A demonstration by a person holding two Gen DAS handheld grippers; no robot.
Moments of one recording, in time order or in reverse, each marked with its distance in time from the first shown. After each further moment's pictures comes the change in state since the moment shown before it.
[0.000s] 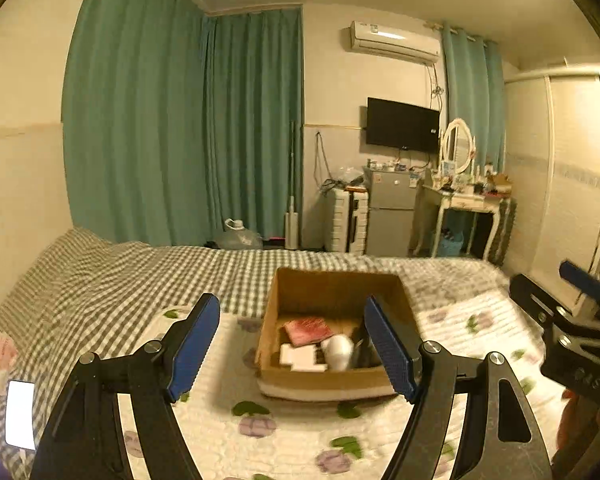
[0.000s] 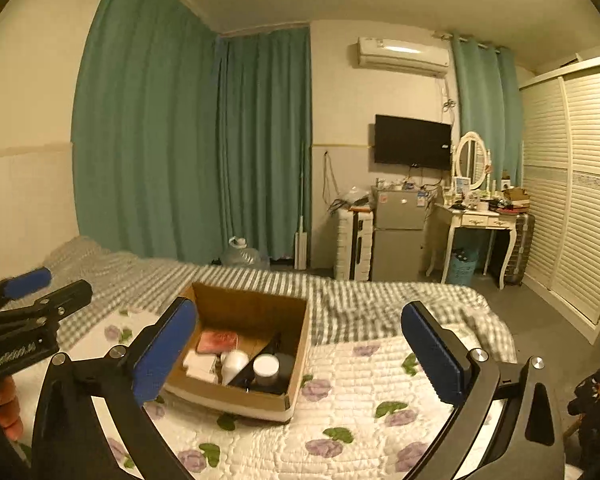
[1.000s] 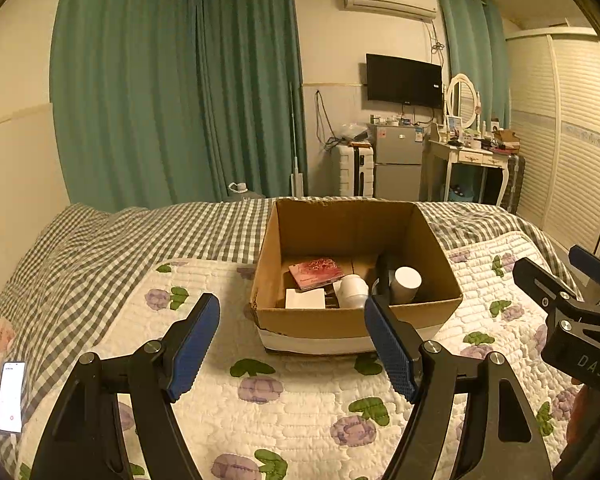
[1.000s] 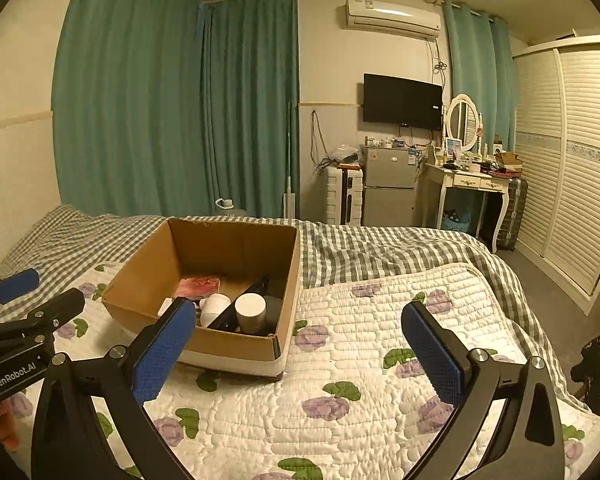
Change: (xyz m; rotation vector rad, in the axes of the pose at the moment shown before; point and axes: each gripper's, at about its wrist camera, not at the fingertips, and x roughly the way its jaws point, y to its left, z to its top) left arm 0.043 -0.008 -0.051 0.037 0.141 0.014; right arm 0.028 -0.006 -0.050 0.038 0.106 -0.040
